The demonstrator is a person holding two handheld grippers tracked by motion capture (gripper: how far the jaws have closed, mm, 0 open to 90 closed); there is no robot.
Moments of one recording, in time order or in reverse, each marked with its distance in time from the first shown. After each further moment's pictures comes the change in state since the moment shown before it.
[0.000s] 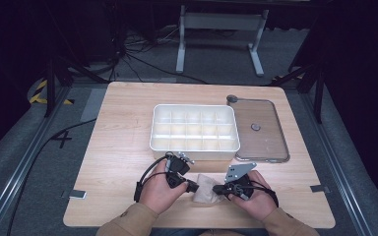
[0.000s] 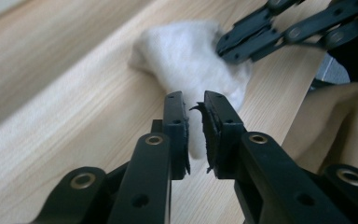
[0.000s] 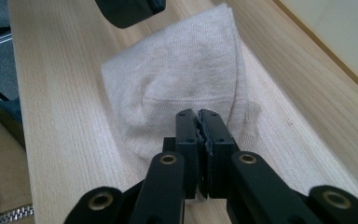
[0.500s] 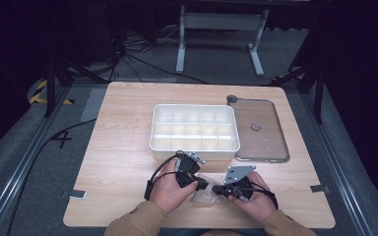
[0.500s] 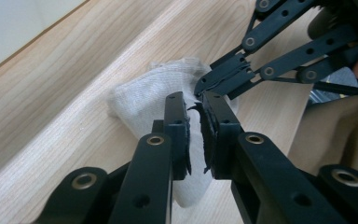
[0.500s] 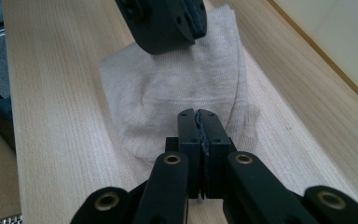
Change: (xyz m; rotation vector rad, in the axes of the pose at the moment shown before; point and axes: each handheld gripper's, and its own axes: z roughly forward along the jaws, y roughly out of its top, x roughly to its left) left arm -0.009 0.014 0.021 -0.020 0.030 0.072; right arm 0.003 -0.002 0.002 -0.016 -0.021 -0.037
